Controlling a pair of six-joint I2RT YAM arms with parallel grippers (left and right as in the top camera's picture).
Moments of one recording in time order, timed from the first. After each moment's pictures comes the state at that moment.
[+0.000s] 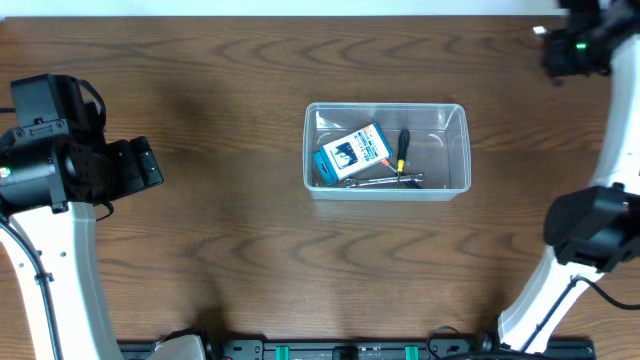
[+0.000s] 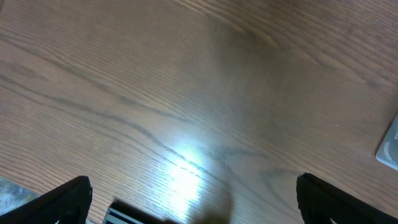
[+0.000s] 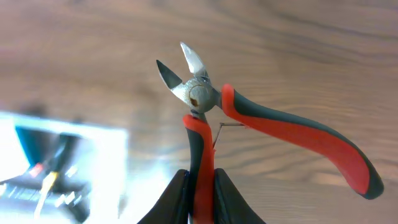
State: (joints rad) left arm 0.24 1.33 1.60 -1.45 -0.11 -0.12; right arm -0.21 2.12 2.34 -1.38 -0.17 -0.32
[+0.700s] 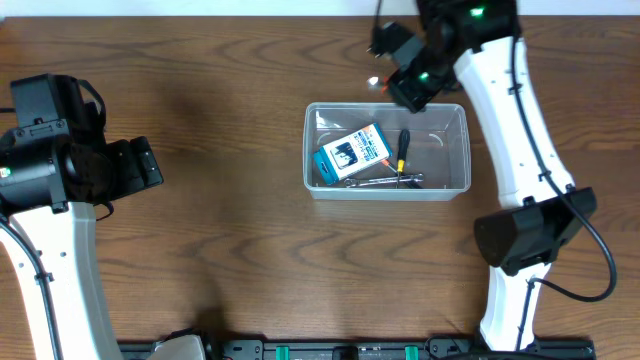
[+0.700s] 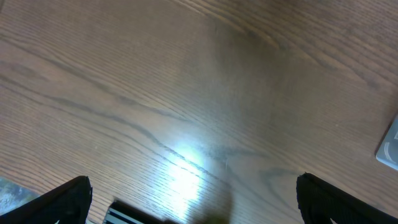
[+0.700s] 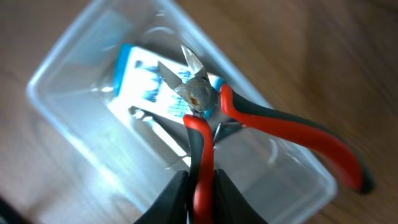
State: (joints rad) left arm 0.24 1.33 1.60 -1.45 -0.11 -0.12; right arm 0.32 2.12 2.34 -1.55 -0.19 -0.44
